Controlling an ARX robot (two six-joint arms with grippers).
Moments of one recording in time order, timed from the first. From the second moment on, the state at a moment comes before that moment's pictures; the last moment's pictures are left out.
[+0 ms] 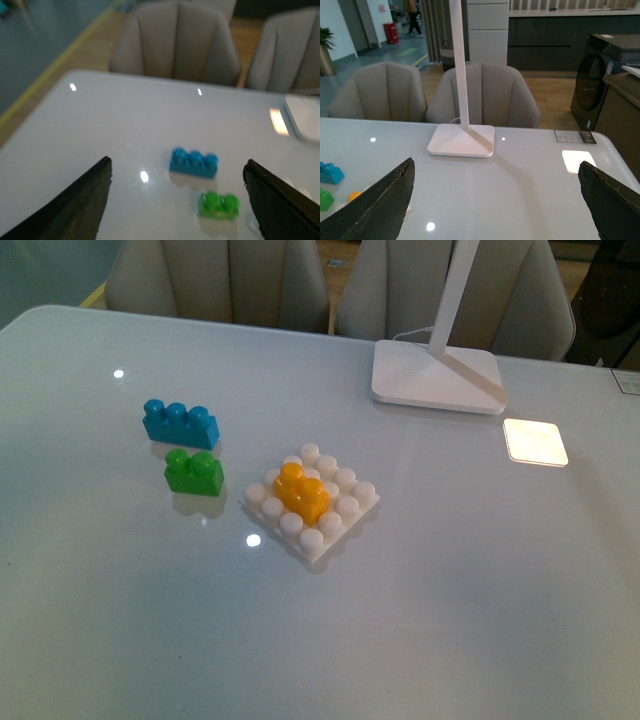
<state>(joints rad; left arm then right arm) 0.00 1.49 0.32 1.02 0.01 0.00 0.00 0.01 0.01 0.00 0.00 0.01</state>
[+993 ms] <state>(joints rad) 0.00 0.51 0.01 0.50 0.00 0.00 0.00 0.00 0.01 0.00 0.00 0.01</state>
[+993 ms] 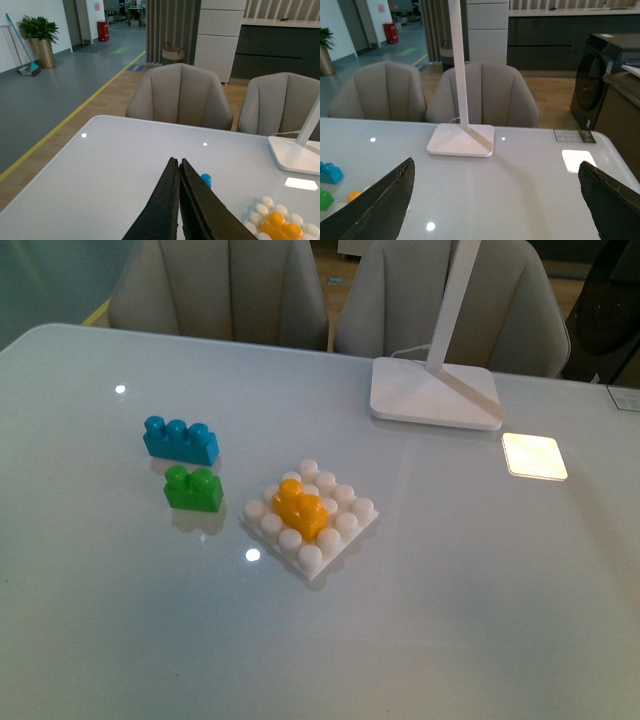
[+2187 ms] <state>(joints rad) 0.00 0.01 0.01 0.00 0.00 0.00 0.00 0.00 0.01 0.00 0.00 0.01</state>
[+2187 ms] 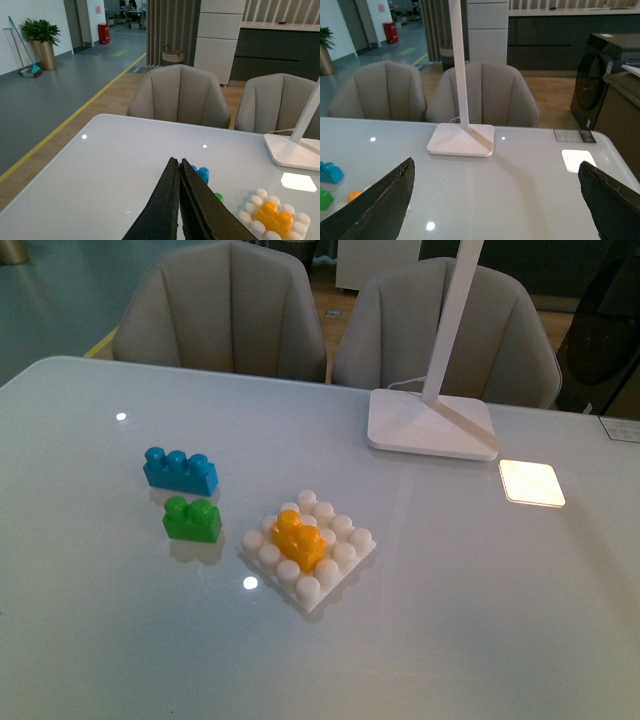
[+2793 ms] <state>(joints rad) 0.00 0.01 0.01 0.00 0.00 0.00 0.00 0.00 0.01 0.00 0.00 0.01</state>
